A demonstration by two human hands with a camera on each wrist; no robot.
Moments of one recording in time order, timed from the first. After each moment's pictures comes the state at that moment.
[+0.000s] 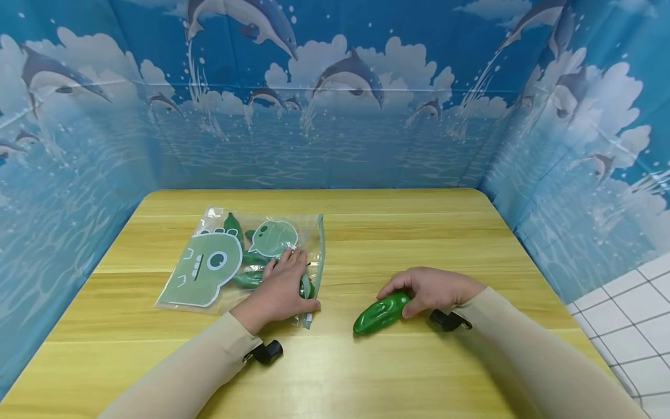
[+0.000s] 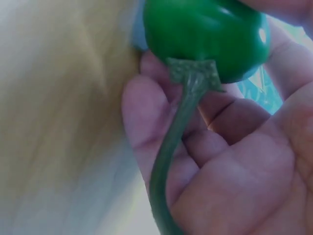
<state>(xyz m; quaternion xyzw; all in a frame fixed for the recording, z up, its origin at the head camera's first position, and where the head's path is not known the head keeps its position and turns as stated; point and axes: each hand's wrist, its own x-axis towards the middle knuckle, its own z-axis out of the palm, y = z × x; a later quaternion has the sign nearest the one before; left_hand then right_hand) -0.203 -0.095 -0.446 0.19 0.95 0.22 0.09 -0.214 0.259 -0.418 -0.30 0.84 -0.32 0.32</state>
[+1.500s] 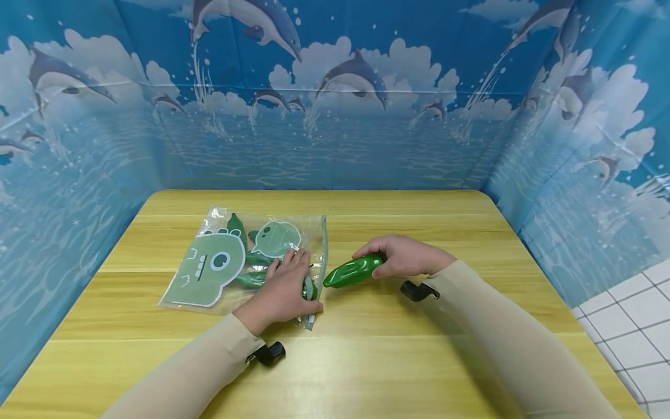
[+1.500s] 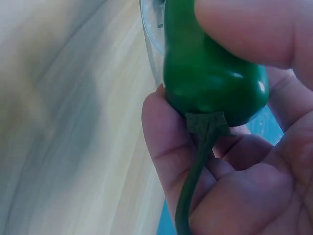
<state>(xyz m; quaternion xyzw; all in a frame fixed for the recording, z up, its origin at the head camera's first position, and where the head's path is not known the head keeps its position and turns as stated) -0.201 -0.095 -0.446 0.19 0.95 0.22 0.09 -0.259 0.206 -0.388 -0.28 0.88 -0.30 0.24</state>
